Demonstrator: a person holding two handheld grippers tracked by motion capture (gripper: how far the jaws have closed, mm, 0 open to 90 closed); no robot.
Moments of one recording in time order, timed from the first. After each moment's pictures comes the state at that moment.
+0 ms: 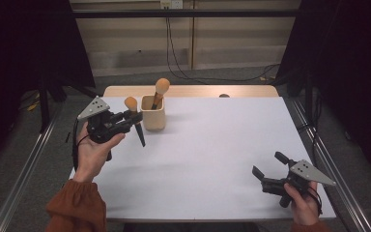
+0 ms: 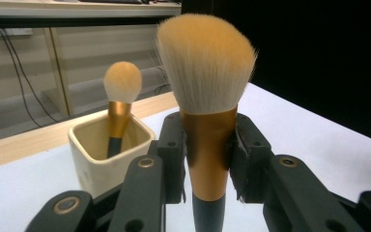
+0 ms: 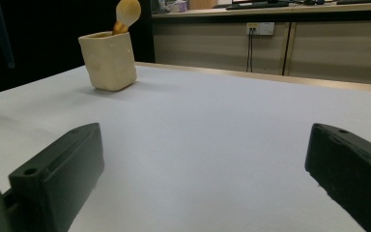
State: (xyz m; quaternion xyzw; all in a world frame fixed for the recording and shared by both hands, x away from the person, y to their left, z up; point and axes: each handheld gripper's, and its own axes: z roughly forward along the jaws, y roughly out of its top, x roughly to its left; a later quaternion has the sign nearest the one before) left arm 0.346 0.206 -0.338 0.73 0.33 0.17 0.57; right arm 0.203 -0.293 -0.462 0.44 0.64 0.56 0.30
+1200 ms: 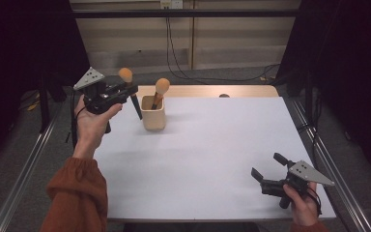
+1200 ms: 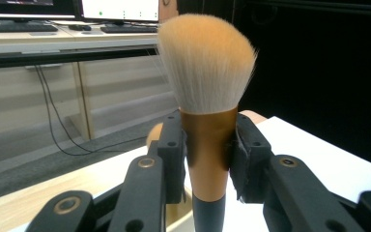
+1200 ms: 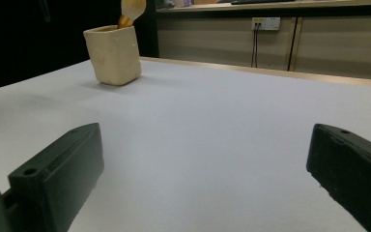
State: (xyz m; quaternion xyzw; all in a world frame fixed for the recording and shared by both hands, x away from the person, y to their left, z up) left arm 0.398 0.209 -0.303 0.70 0.33 0.22 0.59; right arm 0.202 -0.292 -0.464 0.43 0.65 0.55 0.30
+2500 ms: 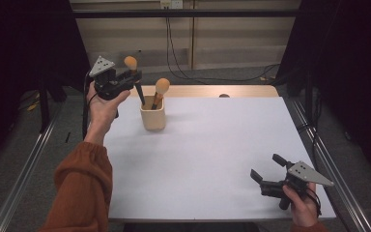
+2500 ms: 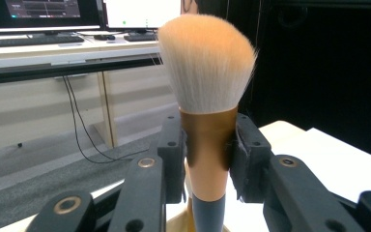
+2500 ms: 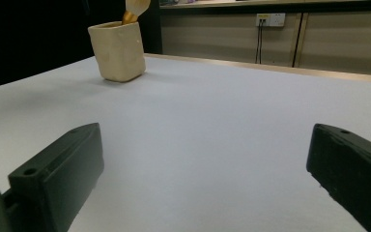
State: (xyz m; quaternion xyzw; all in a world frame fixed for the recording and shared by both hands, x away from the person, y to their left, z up) left arm 0.448 0.193 -0.313 0.69 0.35 0.25 0.58; right arm 0.200 -0.290 -0.465 0.43 0.65 0.55 0.29
